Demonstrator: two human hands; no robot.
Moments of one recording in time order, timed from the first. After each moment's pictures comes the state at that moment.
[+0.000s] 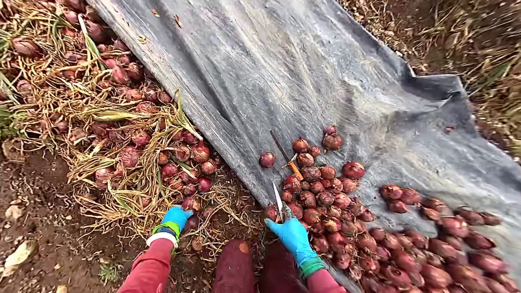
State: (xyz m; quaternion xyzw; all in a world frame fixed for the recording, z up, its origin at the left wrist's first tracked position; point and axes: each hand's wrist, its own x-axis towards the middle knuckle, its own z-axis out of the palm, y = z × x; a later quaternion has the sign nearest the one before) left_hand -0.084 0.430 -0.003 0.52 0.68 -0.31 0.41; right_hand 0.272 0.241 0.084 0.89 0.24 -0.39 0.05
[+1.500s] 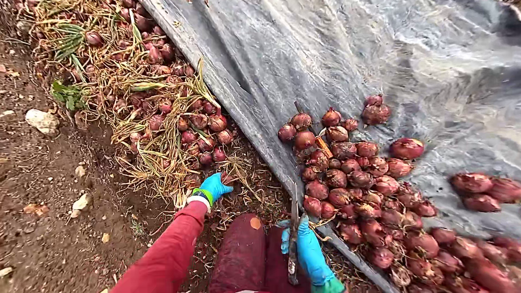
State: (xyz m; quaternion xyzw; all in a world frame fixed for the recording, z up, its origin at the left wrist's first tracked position) left_hand -0.008 0.345 -0.013 0.63 0.63 -0.20 0.40; right_hand 0.231 0.093 0.033 0.66 0.04 -0.63 -0.41
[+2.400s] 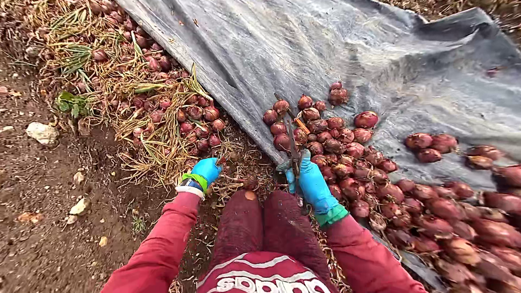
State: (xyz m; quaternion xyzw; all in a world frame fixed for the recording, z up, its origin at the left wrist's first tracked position) left_hand -0.025 0.288 0.080 0.74 0.57 -0.17 0.31; right_hand 0.257 0.100 0.122 0.68 0.32 -0.49 -0.44
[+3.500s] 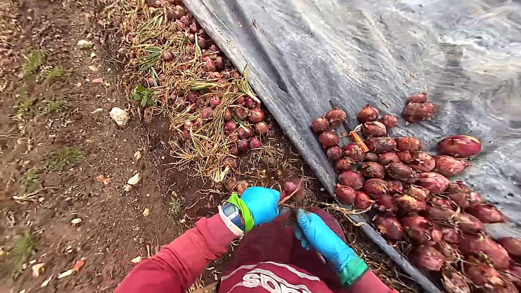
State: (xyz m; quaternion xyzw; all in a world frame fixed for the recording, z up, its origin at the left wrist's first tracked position) left_hand 0.000 0.188 0.178 0.82 0.41 -0.25 0.32; right_hand 0.183 0.062 0.080 0.58 0.39 -0.67 -0.25
